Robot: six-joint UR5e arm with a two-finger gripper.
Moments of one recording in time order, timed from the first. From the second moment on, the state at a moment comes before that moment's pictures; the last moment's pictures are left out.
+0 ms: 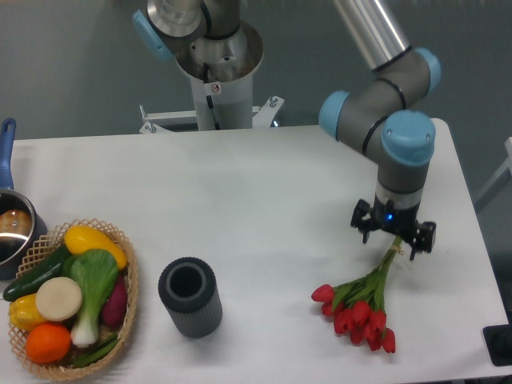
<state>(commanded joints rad) 2.69 -2.16 -1.58 -0.74 1.51 1.20</state>
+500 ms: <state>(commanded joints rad) 2.67 -2.22 -1.56 -0.73 1.52 1.20</state>
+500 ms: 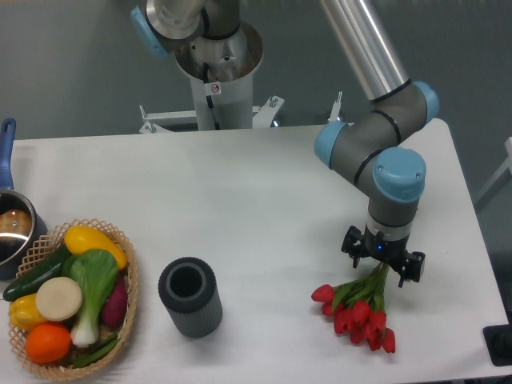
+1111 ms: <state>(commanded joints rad) 2.67 -2.17 -1.56 -0.73 1.52 1.15</state>
